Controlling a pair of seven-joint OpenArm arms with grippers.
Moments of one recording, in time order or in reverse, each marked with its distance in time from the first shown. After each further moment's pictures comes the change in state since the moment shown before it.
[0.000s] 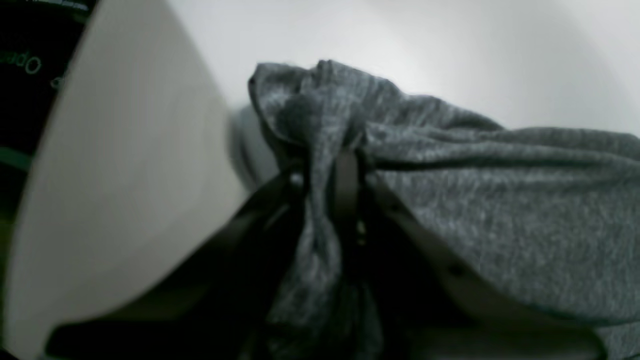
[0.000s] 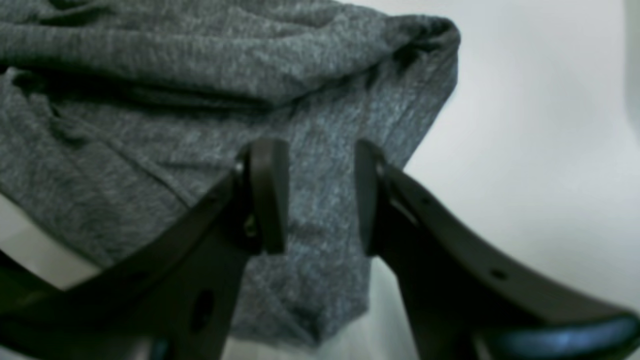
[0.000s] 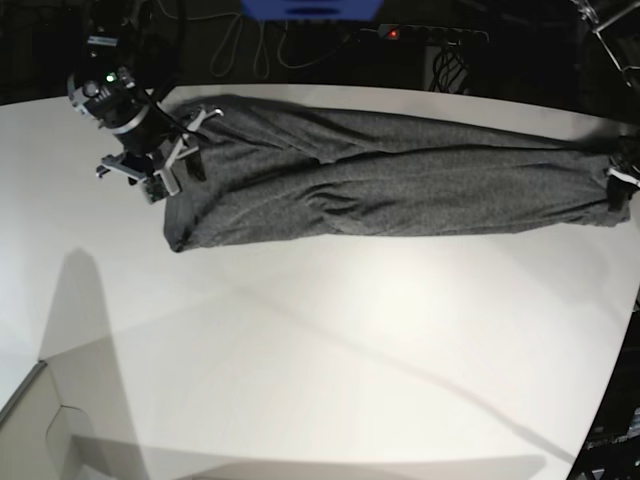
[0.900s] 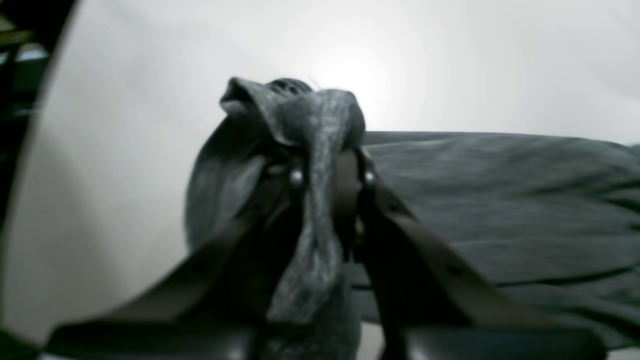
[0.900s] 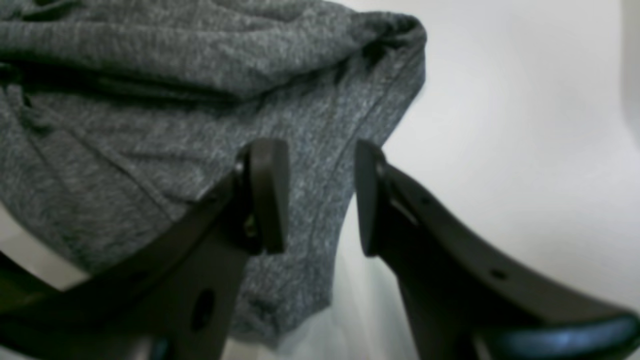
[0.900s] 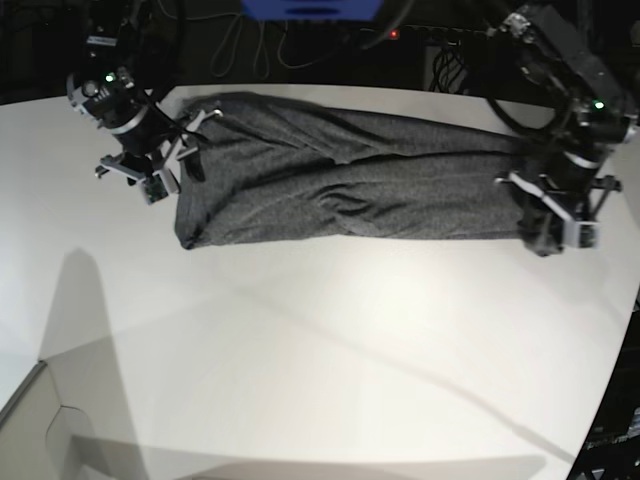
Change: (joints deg) left arm 4.3 36.9 0.7 62.3 10.8 -0.2 31.8; right arm 0.0 0.0 0.1 0.2 0.0 0.0 0.0
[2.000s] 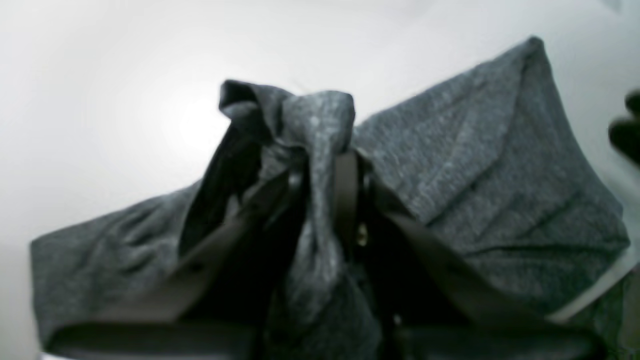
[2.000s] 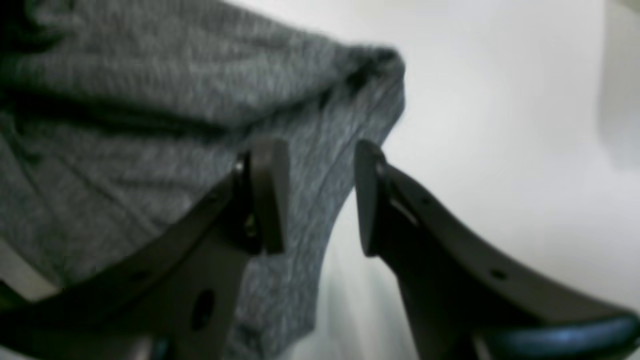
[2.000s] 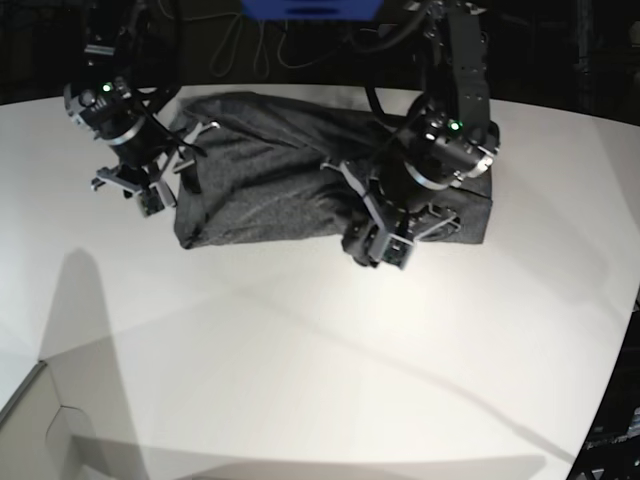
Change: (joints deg) left arm 4.3 2.2 40.0 -4.0 8.1 12.9 -5.6; right arm 2.4 0.1 0.3 0.0 0.0 0.0 0.1
